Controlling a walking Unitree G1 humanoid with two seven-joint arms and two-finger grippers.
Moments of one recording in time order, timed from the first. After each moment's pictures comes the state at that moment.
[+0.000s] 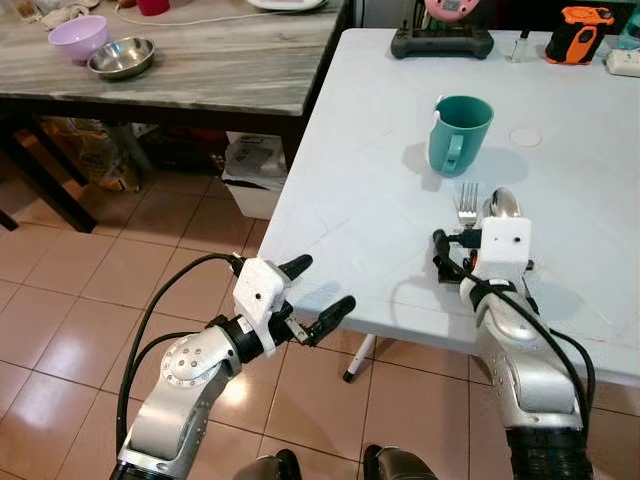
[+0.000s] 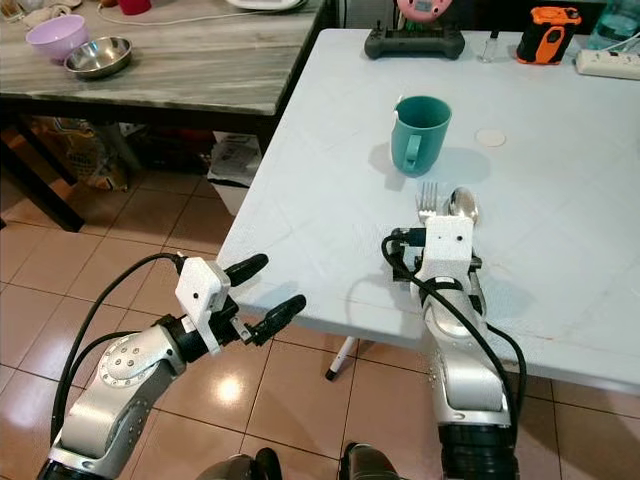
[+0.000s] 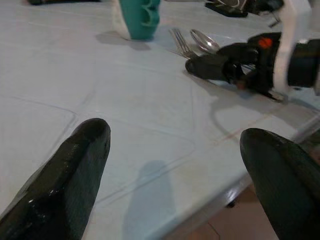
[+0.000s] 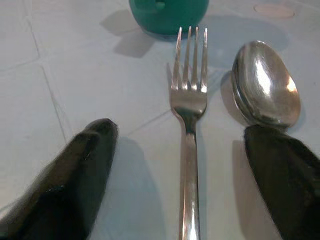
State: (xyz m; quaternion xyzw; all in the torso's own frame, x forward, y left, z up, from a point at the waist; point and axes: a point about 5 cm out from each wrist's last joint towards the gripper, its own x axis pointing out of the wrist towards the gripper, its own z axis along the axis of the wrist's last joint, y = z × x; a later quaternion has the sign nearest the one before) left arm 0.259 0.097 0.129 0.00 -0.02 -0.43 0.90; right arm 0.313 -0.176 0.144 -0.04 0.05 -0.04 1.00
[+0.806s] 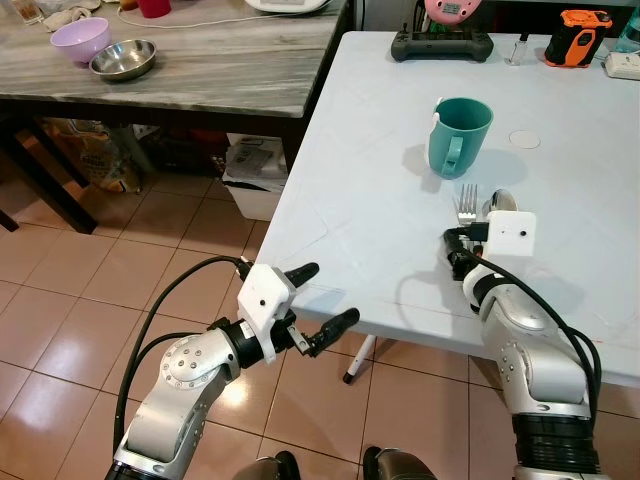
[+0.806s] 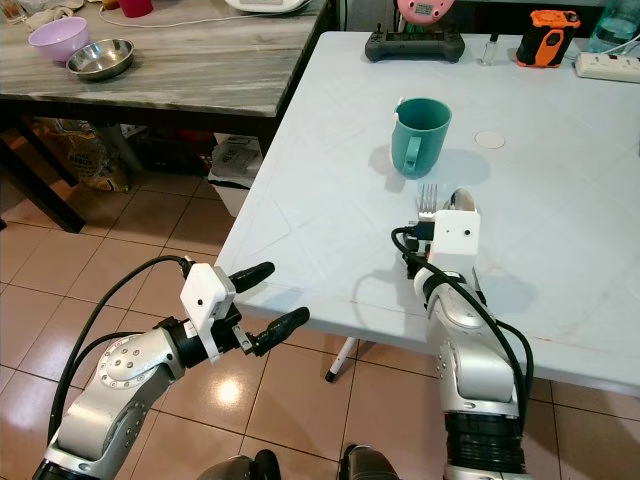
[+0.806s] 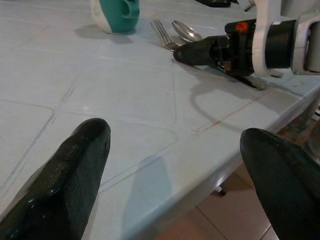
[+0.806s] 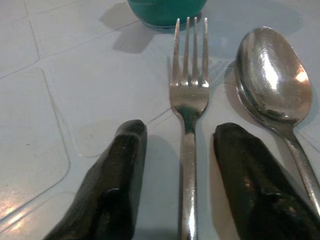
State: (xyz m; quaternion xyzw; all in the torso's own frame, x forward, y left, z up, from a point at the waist) left arm 0.256 0.096 0.127 0.02 -0.01 -0.46 0.89; right arm 0.316 -0.179 0.144 0.01 0.08 -0.03 1.00
